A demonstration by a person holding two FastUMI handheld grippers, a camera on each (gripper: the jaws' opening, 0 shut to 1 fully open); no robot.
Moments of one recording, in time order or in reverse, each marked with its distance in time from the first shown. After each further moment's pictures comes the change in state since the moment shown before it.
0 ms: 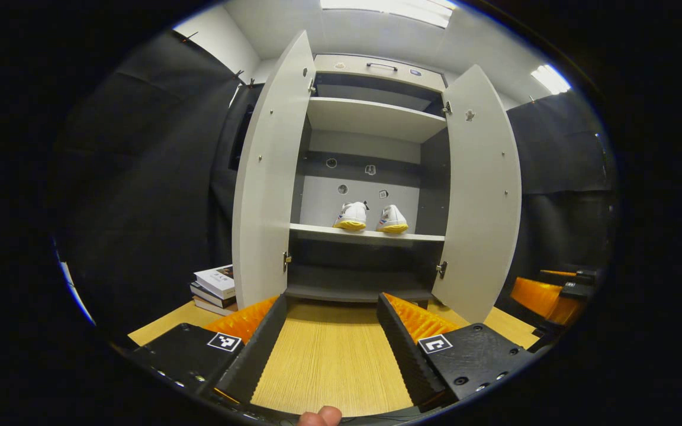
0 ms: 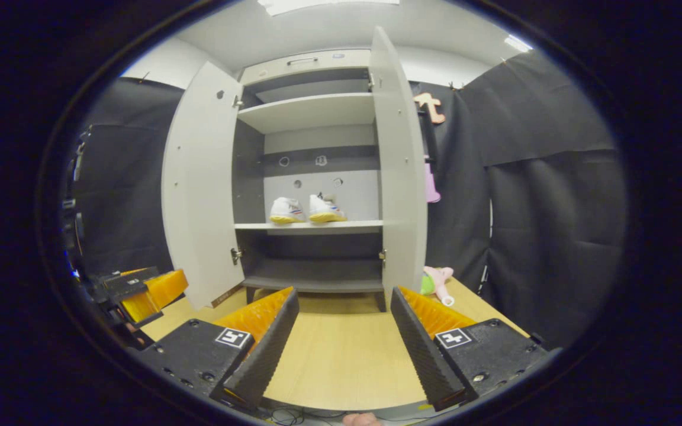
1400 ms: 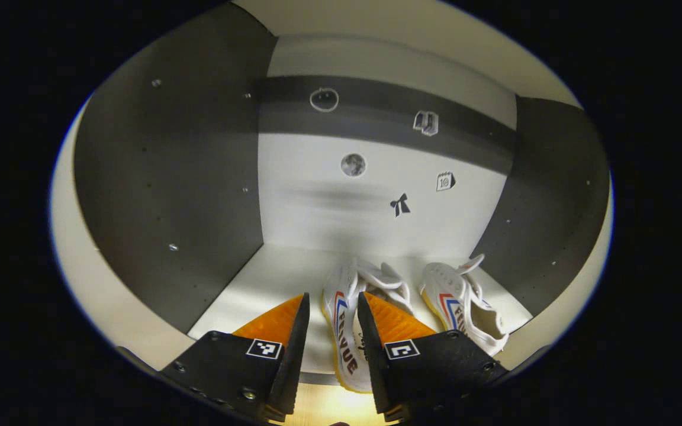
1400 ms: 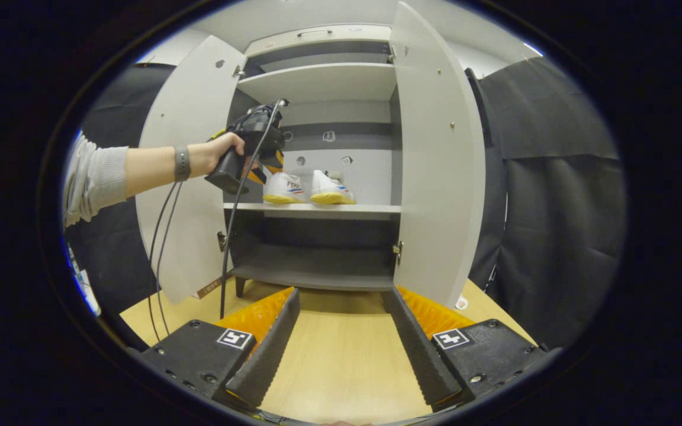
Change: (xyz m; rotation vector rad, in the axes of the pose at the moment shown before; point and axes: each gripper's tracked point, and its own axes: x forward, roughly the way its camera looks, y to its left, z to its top) left arm 0.400 0.008 0.122 -0.027 0.381 0.021; right arm 0.090 0.037 -0.023 -0.067 0.106 0.068
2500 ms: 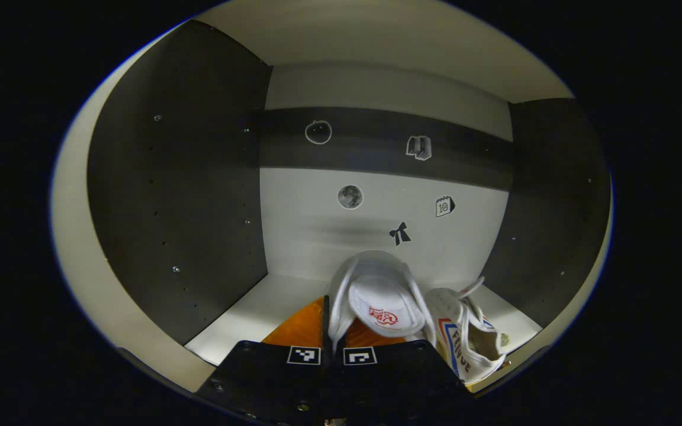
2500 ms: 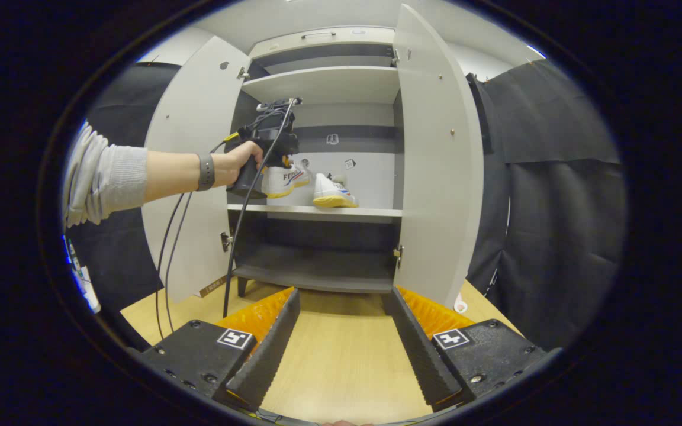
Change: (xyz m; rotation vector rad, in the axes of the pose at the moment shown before) left arm 0.045 -0.011 0.011 0.023 -0.078 0.087; right arm -0.005 -0.012 0.007 -0.021 -0.015 -0.010
